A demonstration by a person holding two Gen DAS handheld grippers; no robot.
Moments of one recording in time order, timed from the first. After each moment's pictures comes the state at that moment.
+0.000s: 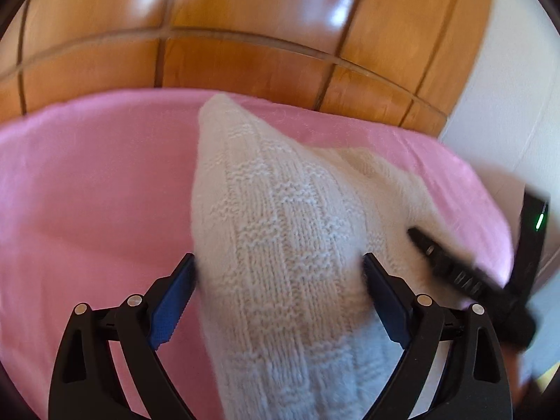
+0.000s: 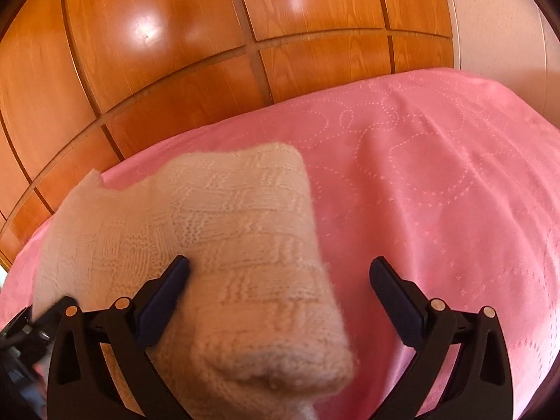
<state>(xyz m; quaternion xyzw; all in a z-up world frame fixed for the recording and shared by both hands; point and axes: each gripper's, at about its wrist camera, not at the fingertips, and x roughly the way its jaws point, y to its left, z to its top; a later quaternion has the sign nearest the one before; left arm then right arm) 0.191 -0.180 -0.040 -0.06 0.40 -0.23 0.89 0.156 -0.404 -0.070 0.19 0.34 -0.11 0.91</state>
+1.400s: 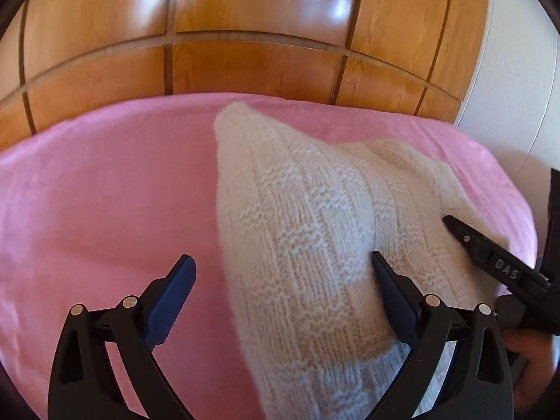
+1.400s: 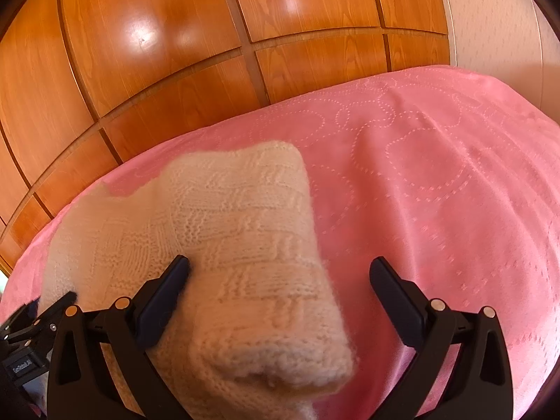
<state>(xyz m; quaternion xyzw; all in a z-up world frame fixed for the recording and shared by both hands) 0.195 -0.181 -0.055 0.00 0.39 -0.20 0.90 0.162 -0.403 -0.066 0.19 0.34 -0.12 0.91</state>
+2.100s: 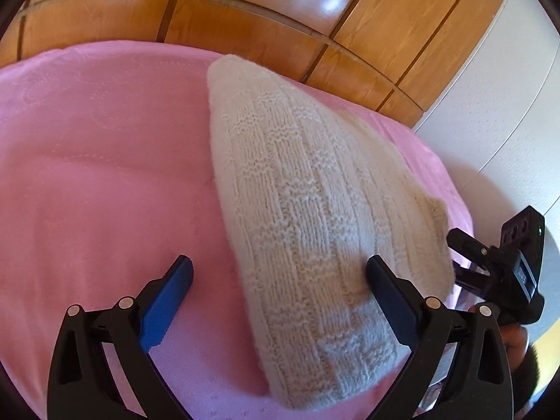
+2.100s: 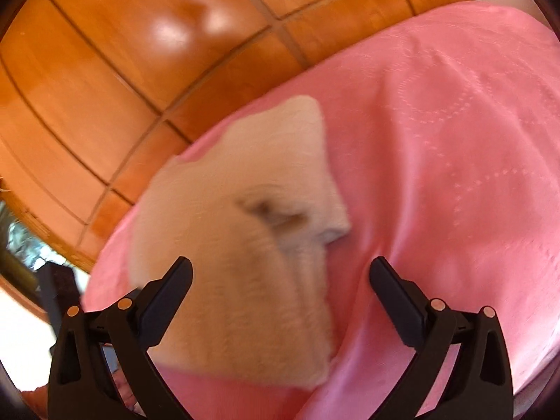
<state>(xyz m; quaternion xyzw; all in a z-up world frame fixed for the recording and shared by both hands) 0.159 -0.143 -0.058 -0.11 0.45 -0.29 0.84 0.099 -0.424 -0.053 0.33 0.36 0.07 0.87</state>
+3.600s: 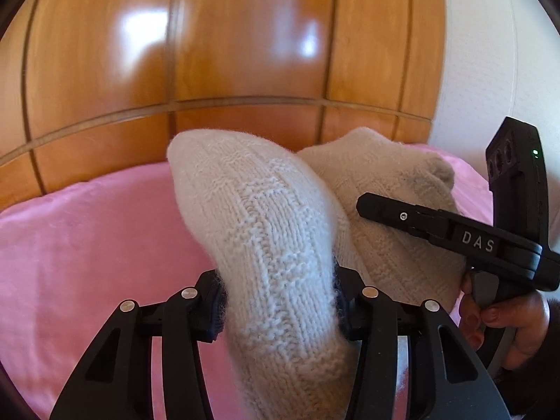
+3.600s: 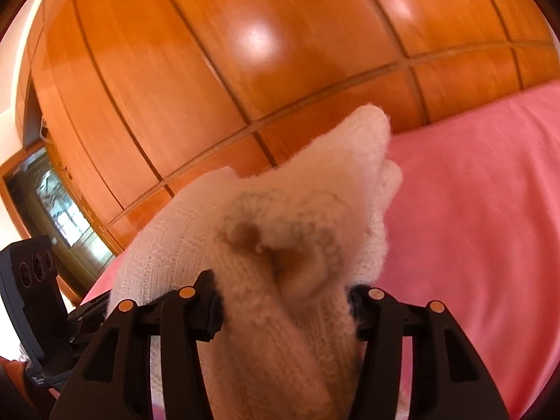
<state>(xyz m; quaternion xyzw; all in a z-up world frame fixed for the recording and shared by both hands) 0.182 -0.135 -0.001 0.03 0.29 -0.24 0.93 0.211 -0.313 -0.009 0.22 0.26 0.17 0.92</state>
